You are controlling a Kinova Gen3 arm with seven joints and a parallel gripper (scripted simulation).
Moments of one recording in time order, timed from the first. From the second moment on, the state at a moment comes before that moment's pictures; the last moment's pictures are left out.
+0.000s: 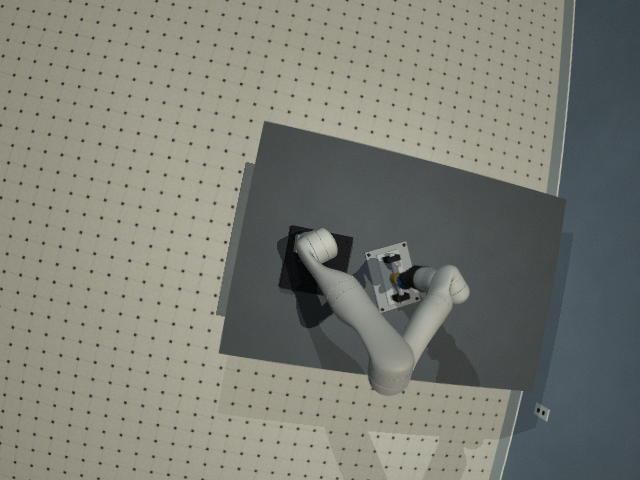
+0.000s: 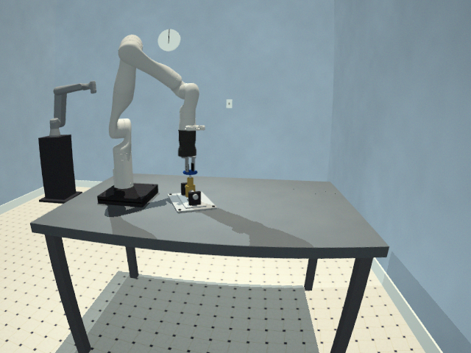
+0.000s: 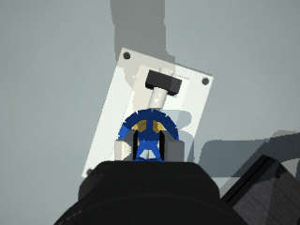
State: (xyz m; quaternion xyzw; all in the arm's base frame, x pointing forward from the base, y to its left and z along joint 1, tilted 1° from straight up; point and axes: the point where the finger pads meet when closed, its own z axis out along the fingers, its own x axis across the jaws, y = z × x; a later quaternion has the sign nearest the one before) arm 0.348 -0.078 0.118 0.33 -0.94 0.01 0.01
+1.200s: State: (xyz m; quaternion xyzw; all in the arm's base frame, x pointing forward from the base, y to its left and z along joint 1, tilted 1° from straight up) arm 0.351 -0.073 0.153 0.33 -0.95 0.00 0.00
